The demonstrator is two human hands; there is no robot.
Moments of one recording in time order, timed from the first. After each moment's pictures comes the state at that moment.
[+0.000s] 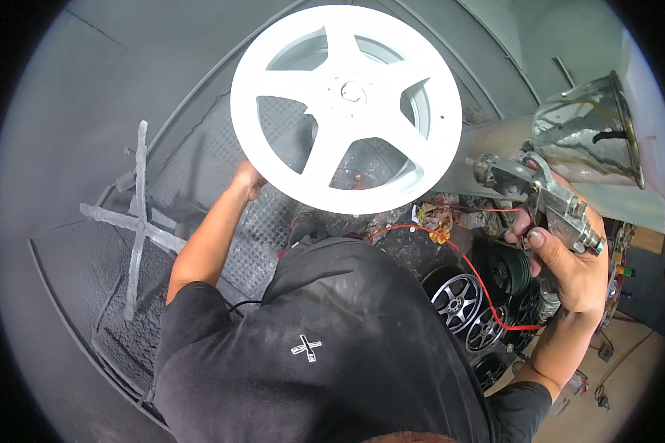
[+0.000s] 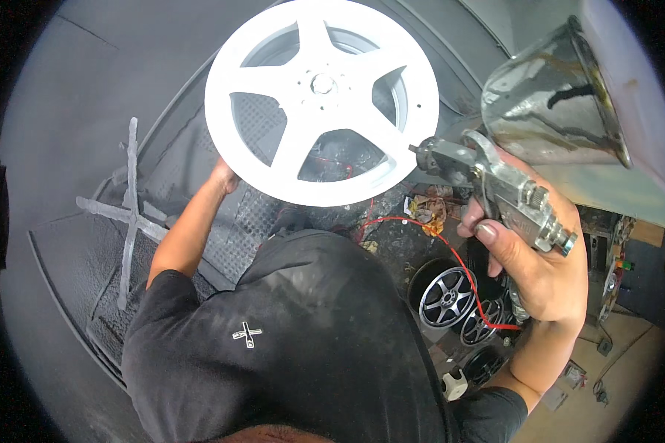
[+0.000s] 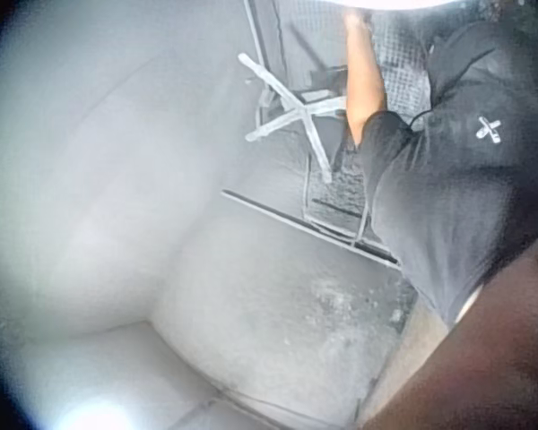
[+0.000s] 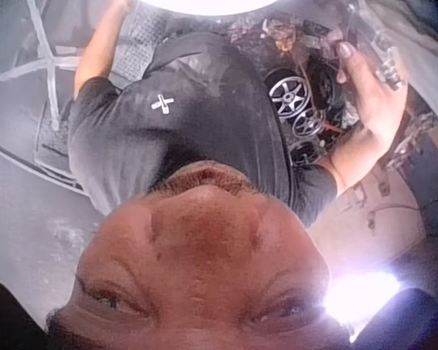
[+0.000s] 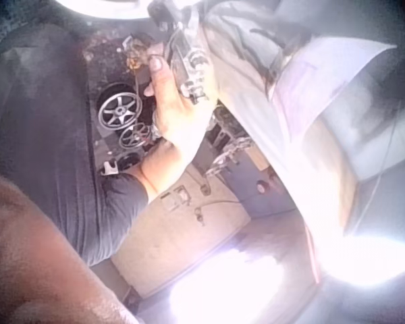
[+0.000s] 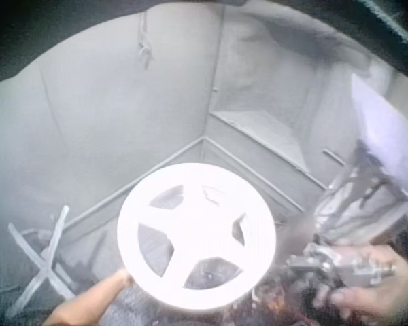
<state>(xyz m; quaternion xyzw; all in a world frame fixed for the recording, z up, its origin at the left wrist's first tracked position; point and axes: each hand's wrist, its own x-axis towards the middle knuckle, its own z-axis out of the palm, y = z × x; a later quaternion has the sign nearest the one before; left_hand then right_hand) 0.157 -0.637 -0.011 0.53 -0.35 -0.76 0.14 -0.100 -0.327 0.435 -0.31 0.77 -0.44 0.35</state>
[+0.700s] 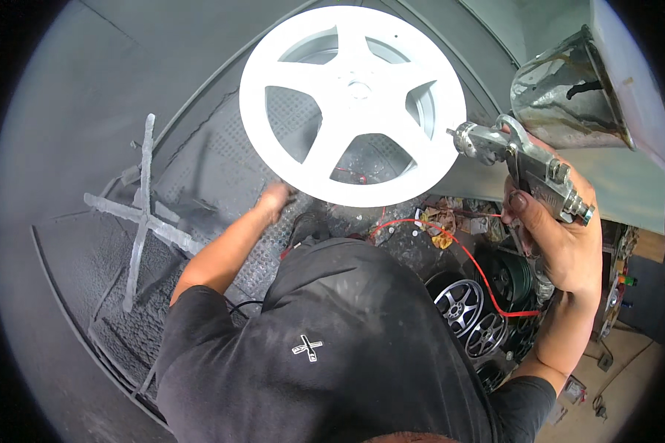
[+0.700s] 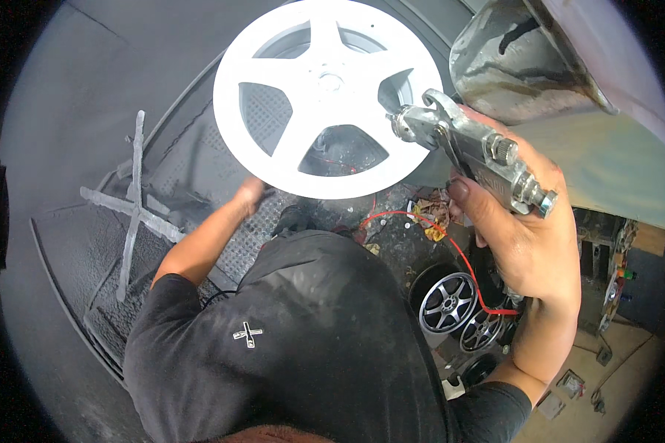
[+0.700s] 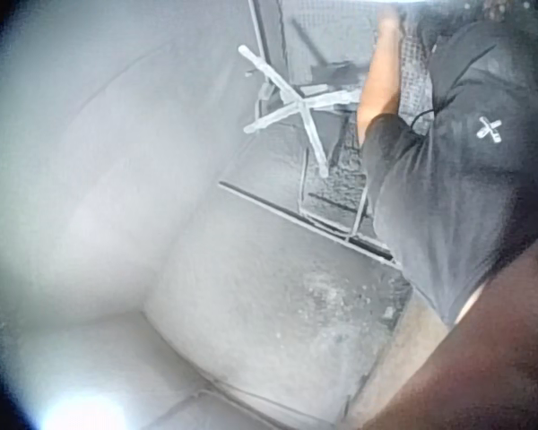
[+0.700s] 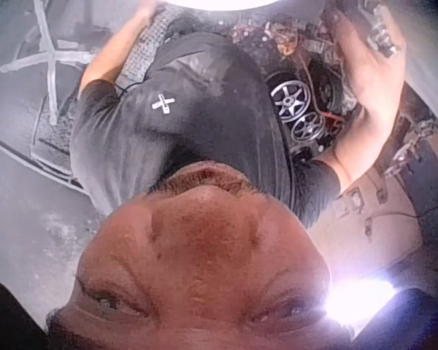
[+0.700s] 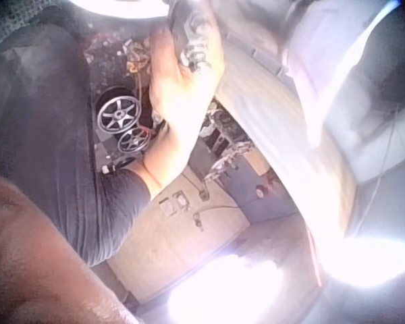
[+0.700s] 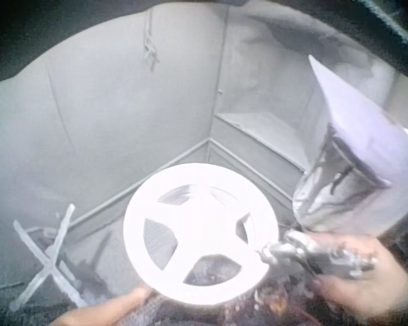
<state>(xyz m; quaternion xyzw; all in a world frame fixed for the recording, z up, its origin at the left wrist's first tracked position) 0.163 -0.562 -0.044 0.53 -0.40 -0.75 0.05 -0.097 -0.351 0.432 -0.38 0.78 -0.37 0.32</state>
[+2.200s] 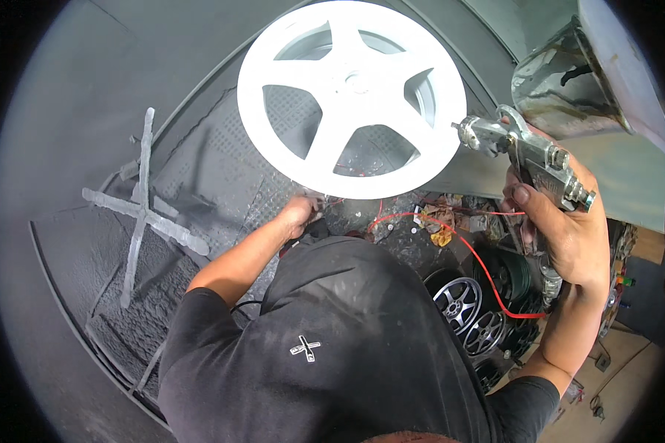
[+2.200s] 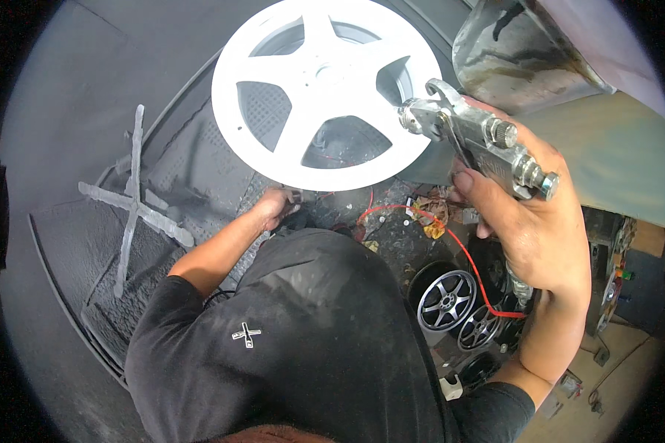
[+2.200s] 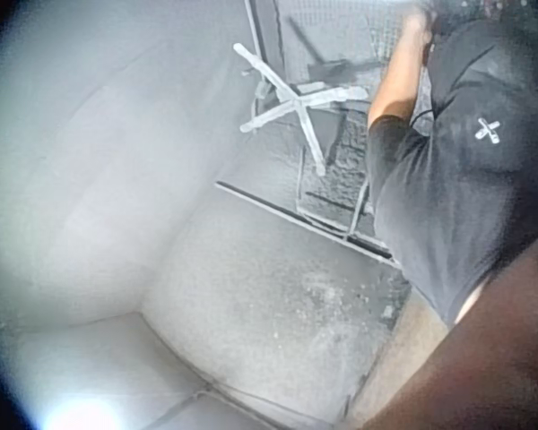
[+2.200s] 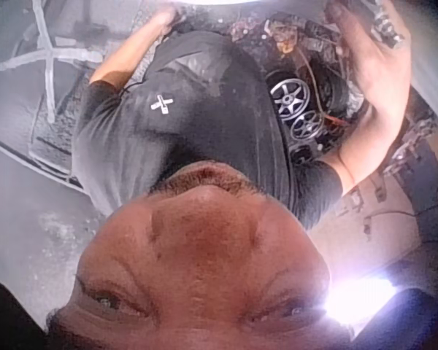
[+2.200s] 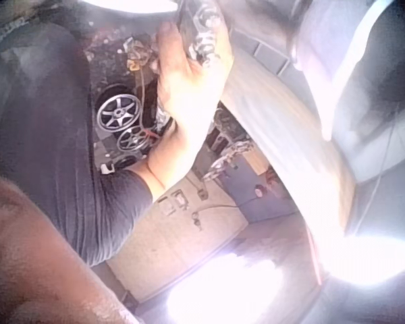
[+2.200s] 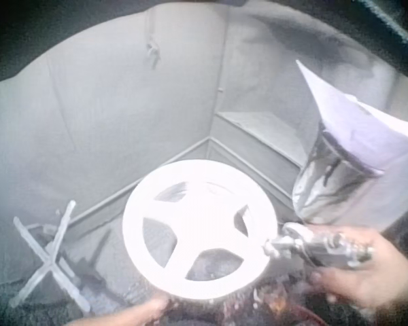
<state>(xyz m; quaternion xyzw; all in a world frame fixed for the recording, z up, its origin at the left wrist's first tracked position) 0.144 -0.494 -0.010 0.51 -0.29 -0.80 0.06 -0.098 -0.353 0.433 -0.38 0.77 -0.38 0.34</state>
